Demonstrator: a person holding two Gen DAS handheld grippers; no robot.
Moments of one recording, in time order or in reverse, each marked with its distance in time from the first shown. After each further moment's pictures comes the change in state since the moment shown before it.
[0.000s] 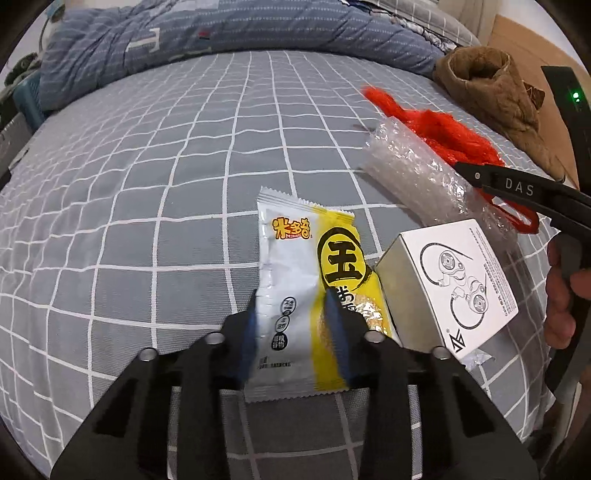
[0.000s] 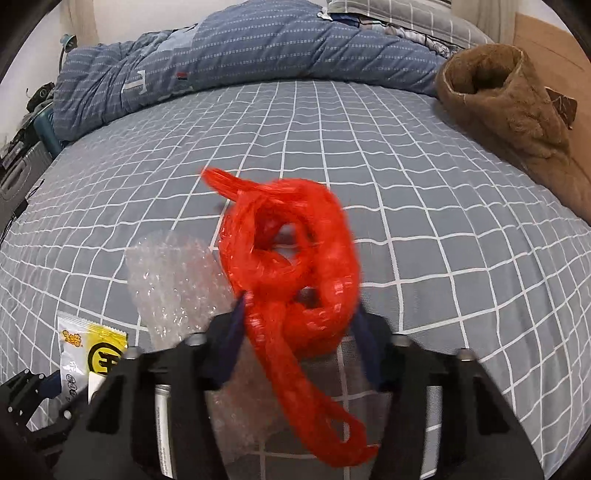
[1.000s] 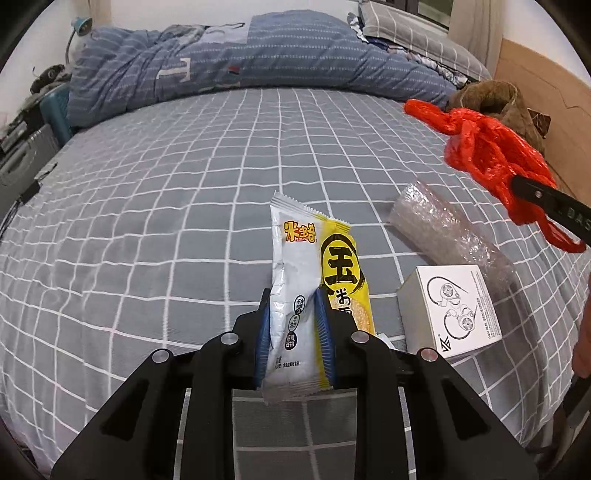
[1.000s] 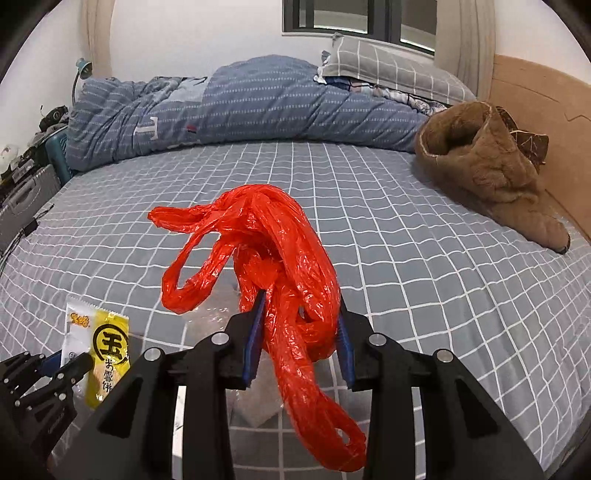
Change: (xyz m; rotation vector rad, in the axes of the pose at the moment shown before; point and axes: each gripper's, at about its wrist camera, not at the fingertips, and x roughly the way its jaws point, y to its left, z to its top) left arm -0.043 0.032 0.010 -0.025 -0.128 0.065; right arm -0.086 0.018 -0.002 -0.006 -0.209 -0.053
